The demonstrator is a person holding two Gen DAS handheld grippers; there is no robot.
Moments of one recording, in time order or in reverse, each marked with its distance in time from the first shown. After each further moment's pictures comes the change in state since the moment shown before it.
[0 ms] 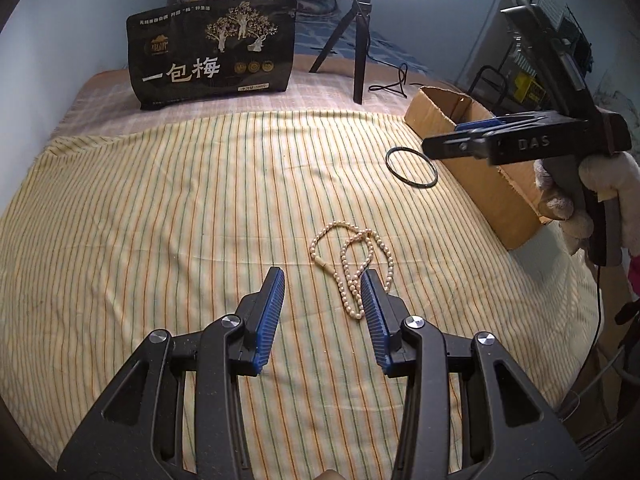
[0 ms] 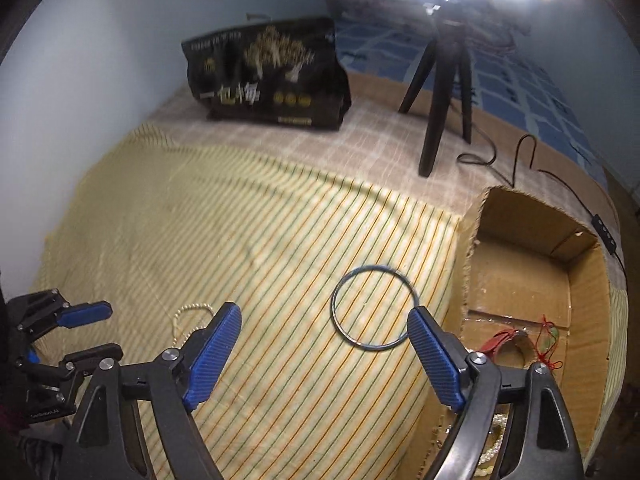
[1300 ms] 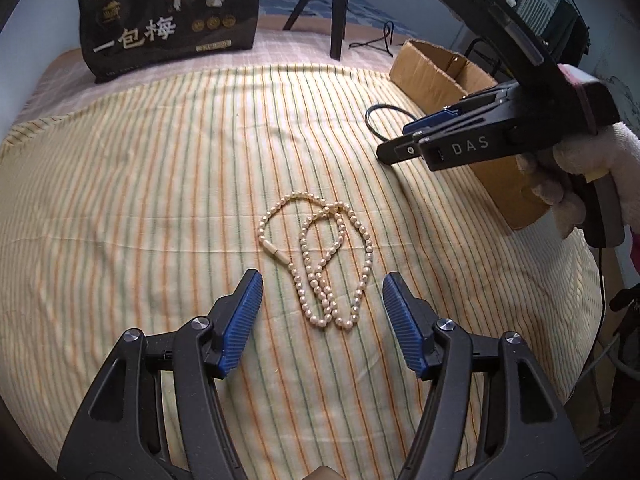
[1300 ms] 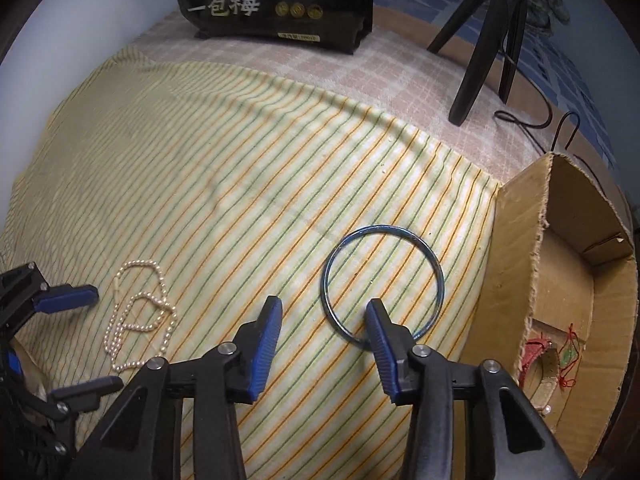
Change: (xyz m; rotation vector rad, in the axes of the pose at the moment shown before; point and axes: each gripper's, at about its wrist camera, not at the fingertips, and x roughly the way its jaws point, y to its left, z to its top) left arm 0.054 -0.019 -0.005 0.018 0.118 -0.047; right arm 0.065 0.001 -0.001 -0.091 0.205 -0.046
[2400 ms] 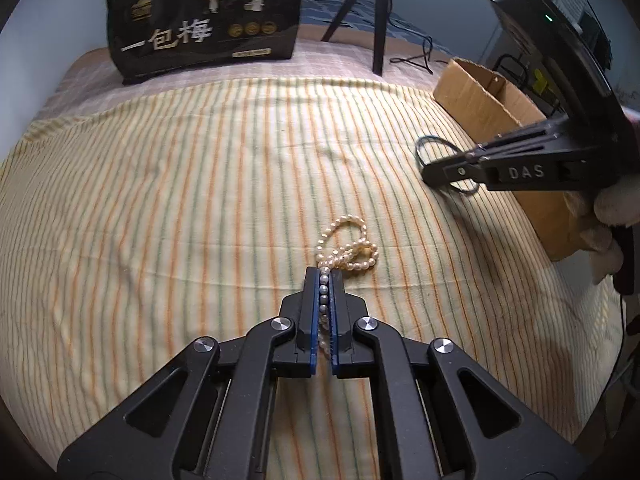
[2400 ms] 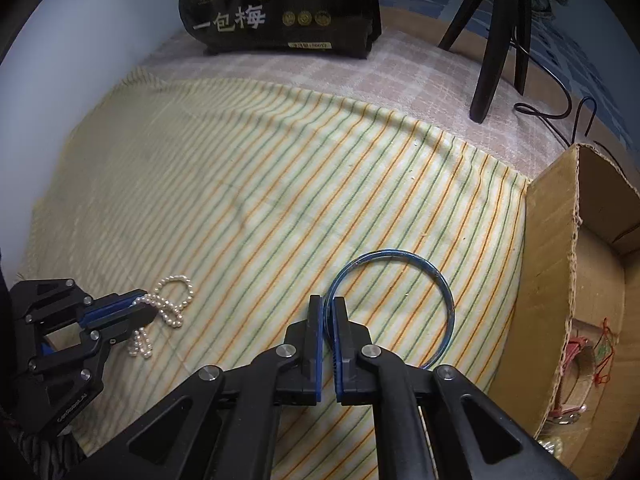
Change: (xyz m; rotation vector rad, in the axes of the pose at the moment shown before) left arm 0.013 0.025 0.011 -0.064 -0.063 0.085; right arm 0.002 0.010 0.004 0.067 -0.046 0.125
